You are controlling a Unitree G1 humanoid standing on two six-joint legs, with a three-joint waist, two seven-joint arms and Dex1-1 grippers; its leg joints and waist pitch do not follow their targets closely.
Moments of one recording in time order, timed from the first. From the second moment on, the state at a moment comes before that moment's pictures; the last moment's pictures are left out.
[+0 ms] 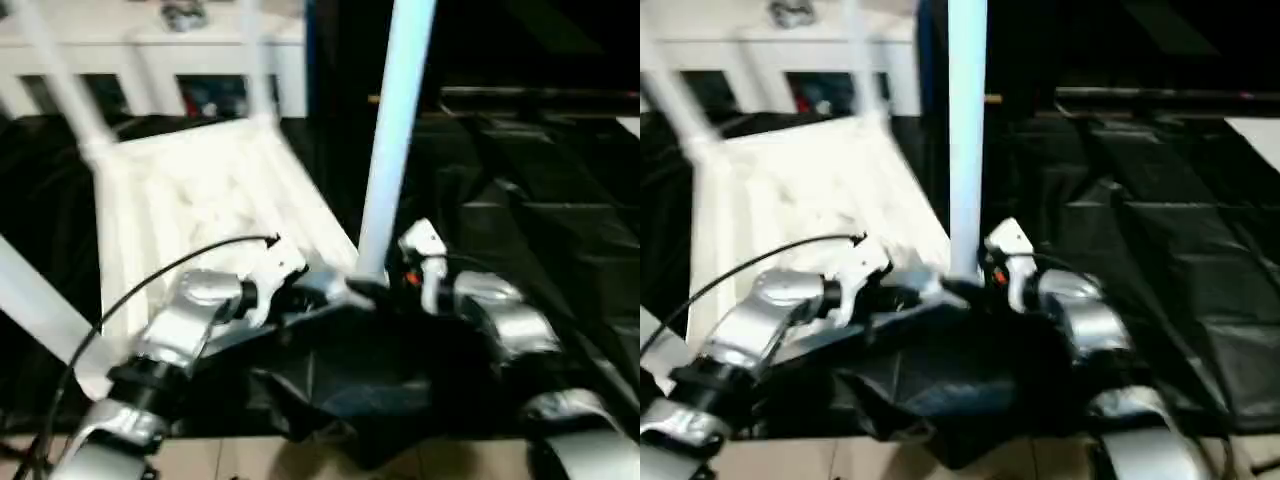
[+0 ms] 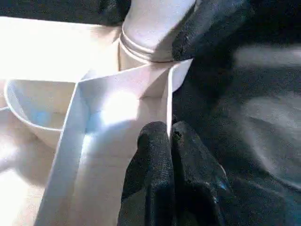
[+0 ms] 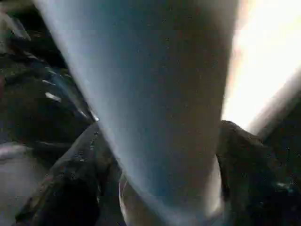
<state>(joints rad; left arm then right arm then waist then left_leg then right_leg) -0.48 0.33 -0.27 0.38 -0.02 0.30 -1.14 -0.54 -0.29 0.14 0.61 0.15 0.16 1.20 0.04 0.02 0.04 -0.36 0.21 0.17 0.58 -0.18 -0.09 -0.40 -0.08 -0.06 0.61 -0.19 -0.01</state>
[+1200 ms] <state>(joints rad) -0.47 0.30 -0.26 0.36 -0.01 0.33 -1.08 -0.50 -0.26 0.09 0.51 0.15 0.24 1.08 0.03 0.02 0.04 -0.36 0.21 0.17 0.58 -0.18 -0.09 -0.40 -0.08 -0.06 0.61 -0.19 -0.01</state>
